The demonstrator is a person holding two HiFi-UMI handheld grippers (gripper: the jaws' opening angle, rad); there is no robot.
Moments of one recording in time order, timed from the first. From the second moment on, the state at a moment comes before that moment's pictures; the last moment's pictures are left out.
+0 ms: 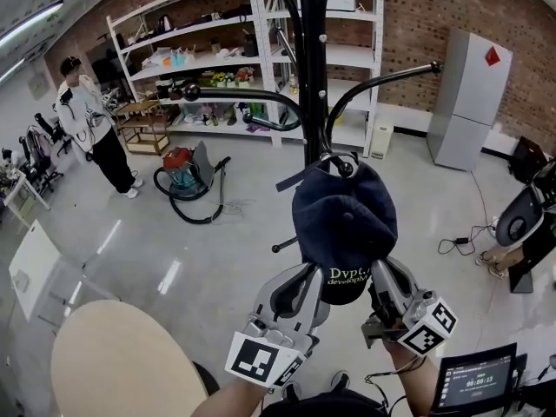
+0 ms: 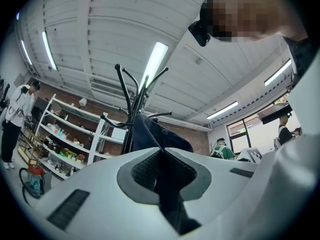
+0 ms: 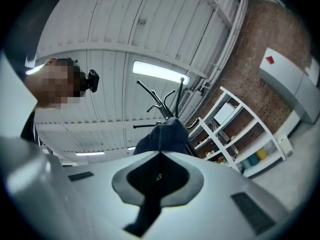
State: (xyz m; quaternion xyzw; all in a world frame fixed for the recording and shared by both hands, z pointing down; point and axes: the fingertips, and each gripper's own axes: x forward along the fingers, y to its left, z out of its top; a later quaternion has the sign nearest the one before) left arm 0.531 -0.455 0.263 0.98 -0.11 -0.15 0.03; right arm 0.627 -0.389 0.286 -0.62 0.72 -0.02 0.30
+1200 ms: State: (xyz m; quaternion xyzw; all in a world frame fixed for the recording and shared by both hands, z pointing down) left arm 0.551 -0.522 0.334 0.97 -0.19 -0.09 0.09; right arm 0.666 -0.446 0.354 -0.66 0.71 -0.10 0.23
